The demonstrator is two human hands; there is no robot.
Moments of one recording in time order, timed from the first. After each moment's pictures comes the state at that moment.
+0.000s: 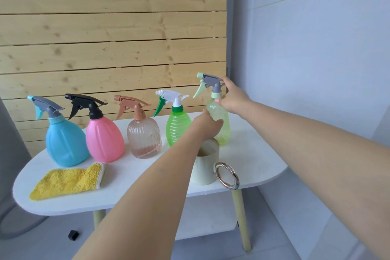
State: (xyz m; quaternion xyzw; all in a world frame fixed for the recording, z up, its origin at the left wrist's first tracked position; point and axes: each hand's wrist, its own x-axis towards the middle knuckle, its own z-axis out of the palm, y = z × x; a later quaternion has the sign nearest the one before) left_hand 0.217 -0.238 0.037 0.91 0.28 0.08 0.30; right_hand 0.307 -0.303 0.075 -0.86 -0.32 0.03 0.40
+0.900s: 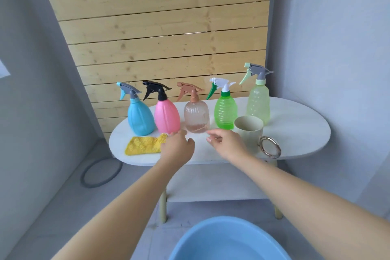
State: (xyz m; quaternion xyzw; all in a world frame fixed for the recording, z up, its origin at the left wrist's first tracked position) left_hand -0.008 -0.189 0.001 0.88 0.41 0.15 0.18; right_hand 0.100 -0.298 -0.003 -0.80 -0.41 0.13 0.42
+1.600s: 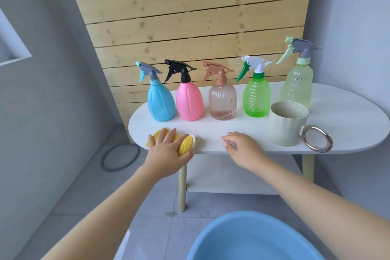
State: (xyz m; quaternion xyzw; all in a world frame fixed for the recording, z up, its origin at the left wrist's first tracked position) left_hand -0.086 -0.118 -0.054 0.93 0.37 0.04 0.00; right_hand 0.089 -0.259 -0.062 -0.81 -0.49 0.10 0.29
